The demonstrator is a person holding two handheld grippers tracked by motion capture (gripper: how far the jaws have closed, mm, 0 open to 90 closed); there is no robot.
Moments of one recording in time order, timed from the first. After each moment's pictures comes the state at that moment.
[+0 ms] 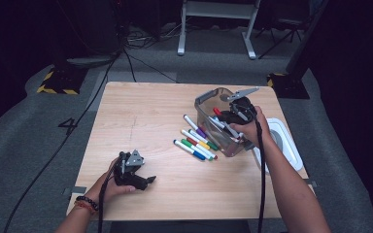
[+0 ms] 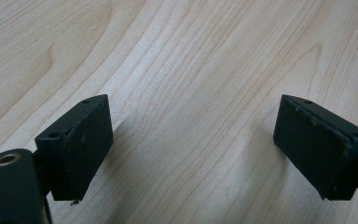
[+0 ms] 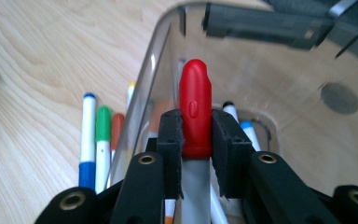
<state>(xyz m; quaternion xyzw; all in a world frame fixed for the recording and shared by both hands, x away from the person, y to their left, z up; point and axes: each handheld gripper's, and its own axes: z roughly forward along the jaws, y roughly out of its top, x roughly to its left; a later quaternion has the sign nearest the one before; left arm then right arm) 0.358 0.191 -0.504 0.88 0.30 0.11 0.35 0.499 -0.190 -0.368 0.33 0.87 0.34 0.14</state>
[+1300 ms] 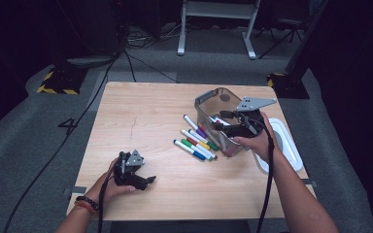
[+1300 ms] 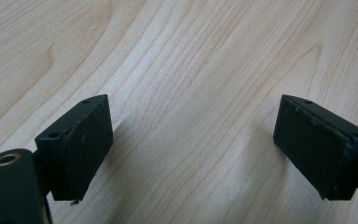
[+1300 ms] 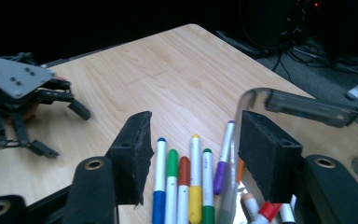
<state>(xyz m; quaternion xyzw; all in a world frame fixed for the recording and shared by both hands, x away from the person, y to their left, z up) 0.358 0.191 -0.504 0.88 0.30 0.11 0.35 0.427 -0.188 -0.328 0.24 0.84 0.47 0.16</state>
